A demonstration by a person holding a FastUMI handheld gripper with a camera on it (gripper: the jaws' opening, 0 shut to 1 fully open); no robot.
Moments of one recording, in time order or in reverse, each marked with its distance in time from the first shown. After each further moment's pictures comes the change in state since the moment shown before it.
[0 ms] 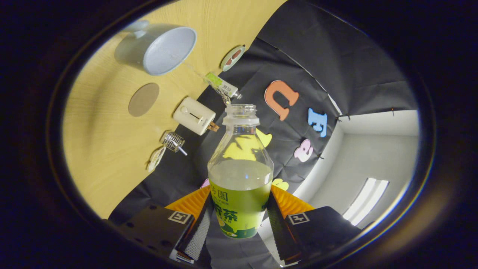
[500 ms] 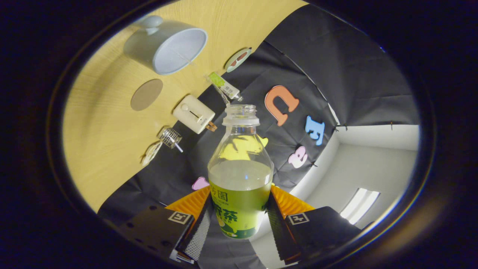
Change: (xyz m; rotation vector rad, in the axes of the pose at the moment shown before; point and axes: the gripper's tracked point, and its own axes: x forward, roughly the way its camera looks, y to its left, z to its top) arm -0.002 -0.012 0.001 -0.086 -0.003 -0.037
